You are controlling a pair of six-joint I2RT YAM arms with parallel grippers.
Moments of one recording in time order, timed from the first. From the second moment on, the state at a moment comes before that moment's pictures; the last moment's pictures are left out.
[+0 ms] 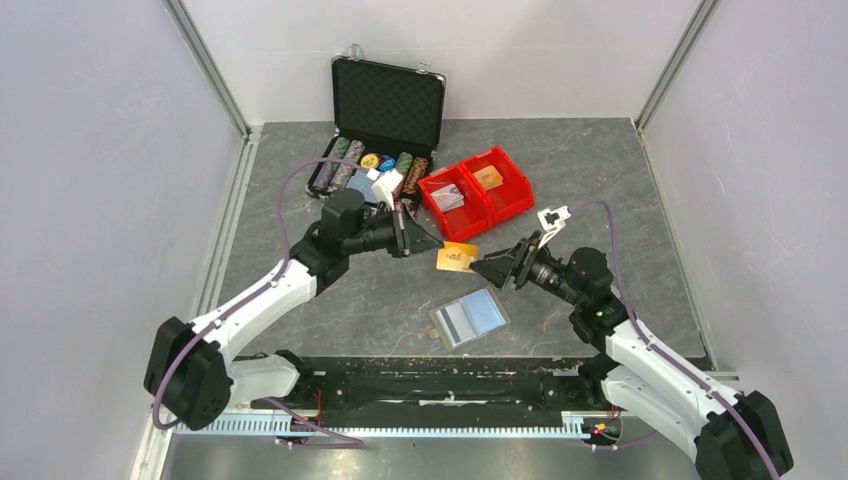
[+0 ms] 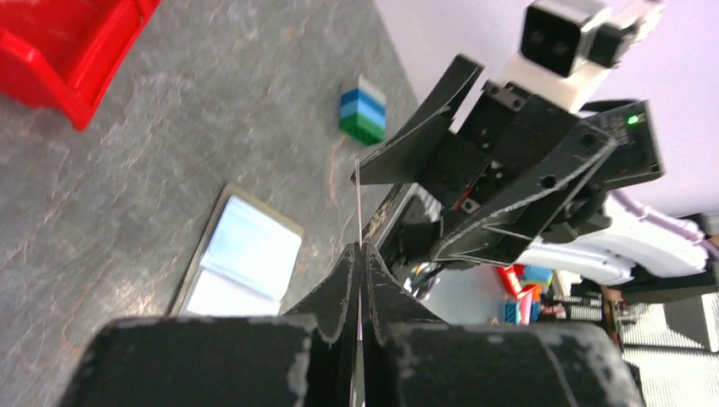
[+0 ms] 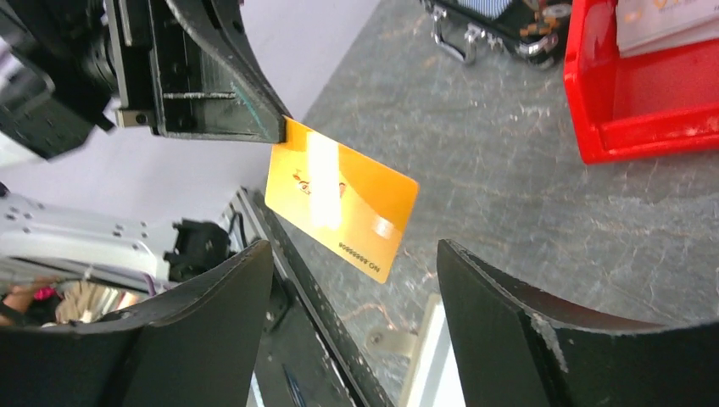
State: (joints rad) left arm -0.59 1.22 0.83 0.03 0.59 -0.73; right arm 0.50 0.81 0.34 0.40 -0.47 0.69
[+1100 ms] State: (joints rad) left arm -0.53 1.39 1.00 -0.22 0.97 -0.62; right arm 0.56 1.10 0.62 0.27 -0.86 0.40
